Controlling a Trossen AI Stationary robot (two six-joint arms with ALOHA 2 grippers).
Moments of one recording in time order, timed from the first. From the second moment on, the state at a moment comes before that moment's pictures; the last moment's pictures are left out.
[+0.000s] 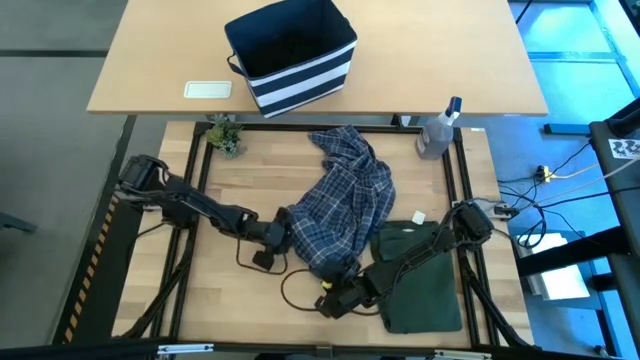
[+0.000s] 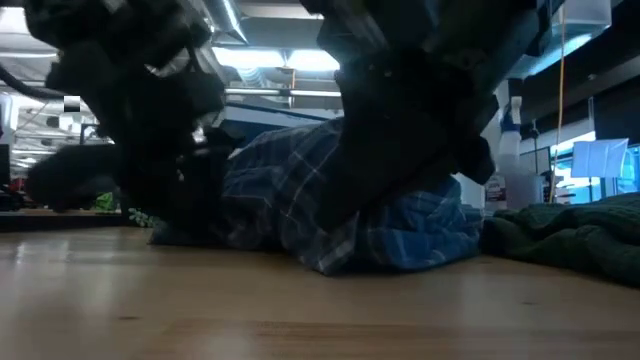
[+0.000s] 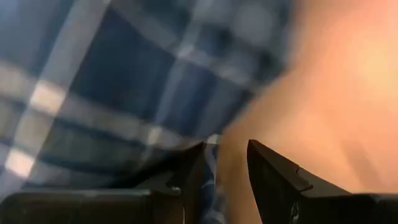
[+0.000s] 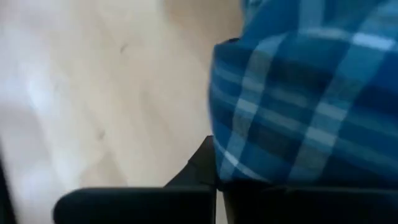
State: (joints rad) left arm -0.25 1.61 0.60 0.11 -0.23 0.33; right arm 0.55 2.11 1.47 -0.41 0.40 1.09
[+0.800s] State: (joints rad) left arm -0.21 1.55 0.60 0.01 -0.19 0.30; right arm 0.56 2.11 1.59 -0.59 0.05 0.95
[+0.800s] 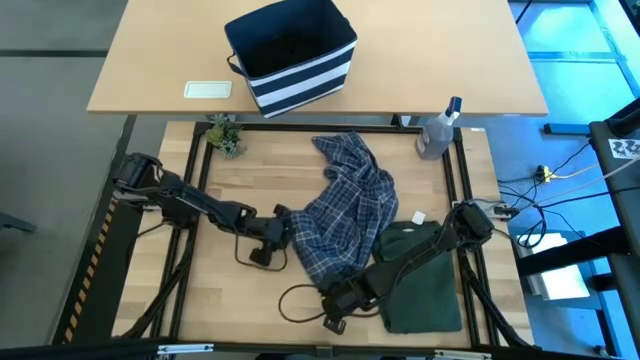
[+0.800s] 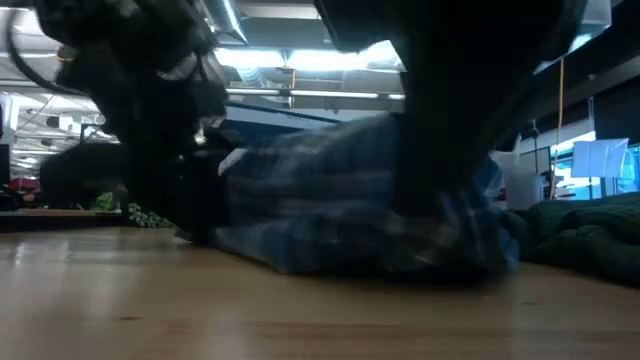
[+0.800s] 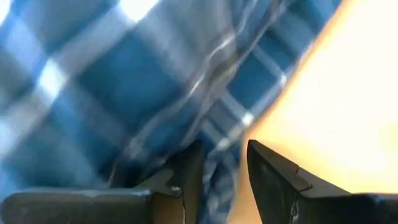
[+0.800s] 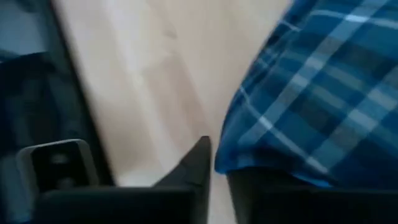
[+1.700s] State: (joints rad) left arm -0.40 1.17 0.60 0.01 -0.26 0.24; right arm 0.56 1.89 1.59 -0.77 0.49 0.71
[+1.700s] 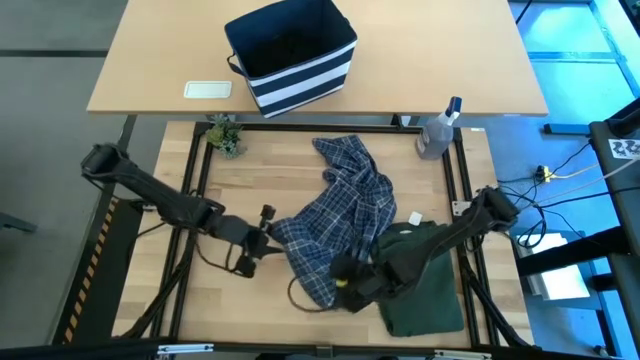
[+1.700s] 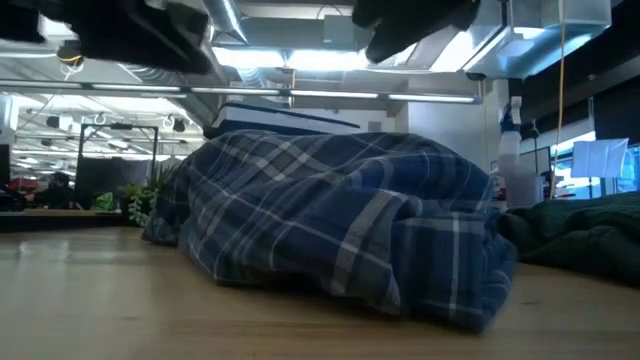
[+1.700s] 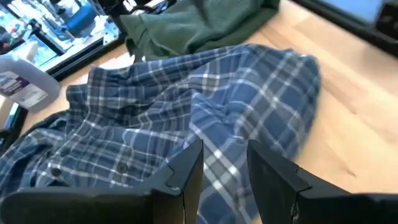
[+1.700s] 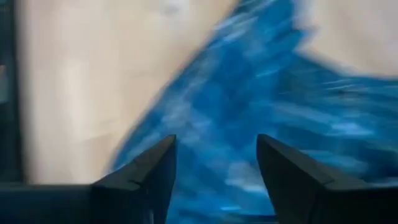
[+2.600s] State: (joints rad) left arm -0.22 1.62 0.61 0.08 0.02 0.16; right arm 0.14 1.86 1.19 -0.76 0.40 0.71
